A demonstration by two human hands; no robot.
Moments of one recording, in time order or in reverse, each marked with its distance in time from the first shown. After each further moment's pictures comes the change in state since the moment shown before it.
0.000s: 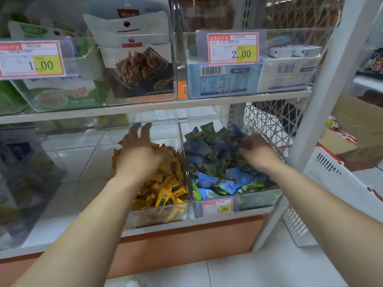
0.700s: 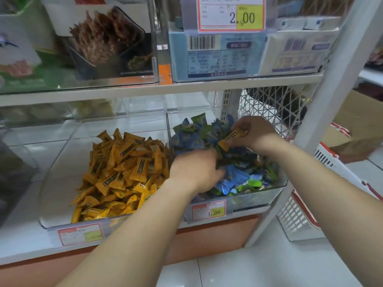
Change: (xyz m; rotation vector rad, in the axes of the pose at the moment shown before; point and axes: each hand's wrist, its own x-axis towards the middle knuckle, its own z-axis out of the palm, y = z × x) left_hand -0.011 0.099 0.093 0.170 -0.393 0.340; right_hand 0.021 -0.006 -0.026 0.060 -0.084 -0.019
